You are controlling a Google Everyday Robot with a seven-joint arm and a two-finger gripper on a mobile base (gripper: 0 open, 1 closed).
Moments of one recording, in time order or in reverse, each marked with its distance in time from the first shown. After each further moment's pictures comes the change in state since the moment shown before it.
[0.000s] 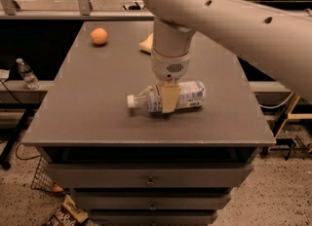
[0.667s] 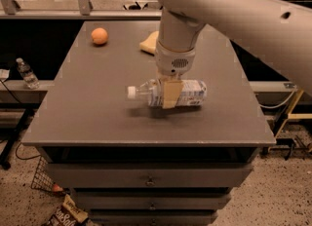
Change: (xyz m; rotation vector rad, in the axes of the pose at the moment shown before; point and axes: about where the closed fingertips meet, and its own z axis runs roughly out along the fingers) arm 0.003 0.000 -0.016 0.031 -0.052 0.009
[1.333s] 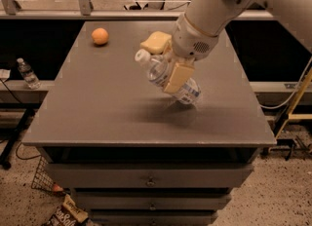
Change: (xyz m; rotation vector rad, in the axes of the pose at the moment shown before) arm -0.004 -0.004 -0.054 0.107 -0.288 0.021
